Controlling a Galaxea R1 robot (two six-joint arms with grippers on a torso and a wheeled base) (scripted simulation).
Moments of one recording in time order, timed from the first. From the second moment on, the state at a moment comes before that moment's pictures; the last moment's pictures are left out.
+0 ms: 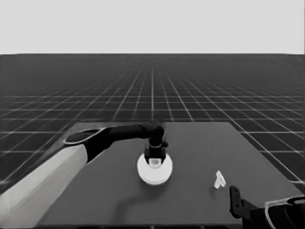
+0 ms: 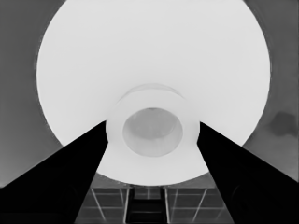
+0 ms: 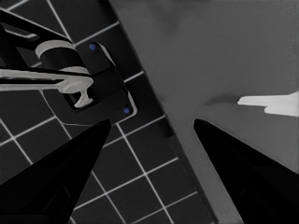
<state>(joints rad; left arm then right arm) 0.06 3.14 -1.86 0.22 1.50 -1.28 -0.35 1.76 -0.39 -0.70 -1.18 0.32</state>
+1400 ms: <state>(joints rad) 0.07 3.14 -1.86 0.23 1.50 -1.09 -0.35 1.76 -0.39 -0.70 -1.18 0.32</state>
